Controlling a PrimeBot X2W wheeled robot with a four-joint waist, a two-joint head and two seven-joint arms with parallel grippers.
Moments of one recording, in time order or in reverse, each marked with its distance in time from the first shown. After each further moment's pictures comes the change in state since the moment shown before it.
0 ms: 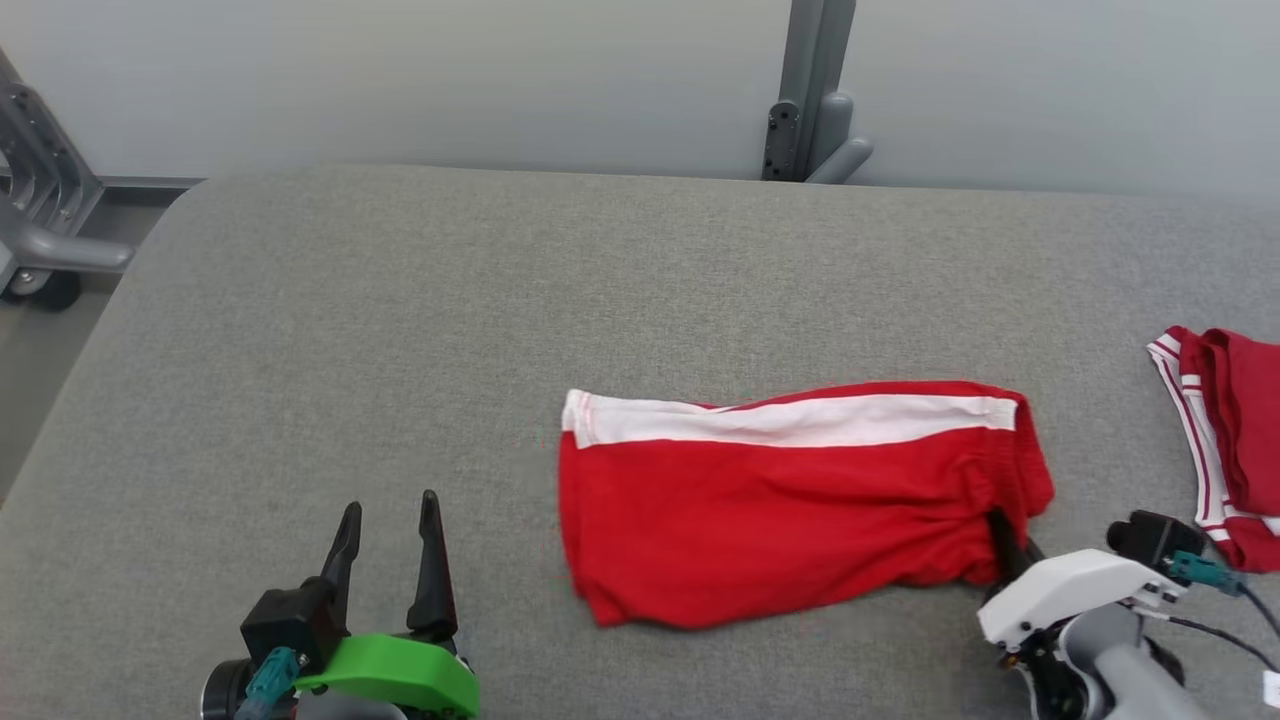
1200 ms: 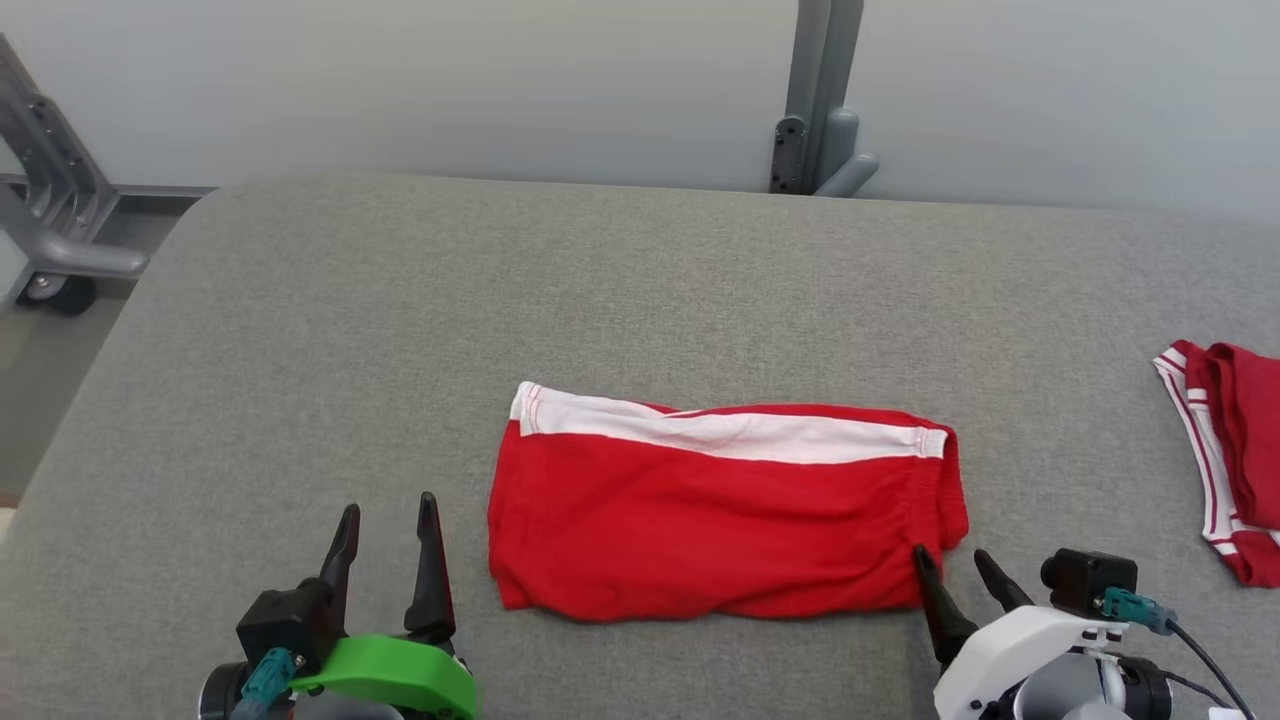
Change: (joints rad) left arm -0.001 0.044 -0.061 -0.017 -0.067 0.047 0.000; right arm 0.253 0.075 -0.102 -0.416 -0.451 0.000 0.153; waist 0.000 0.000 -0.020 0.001
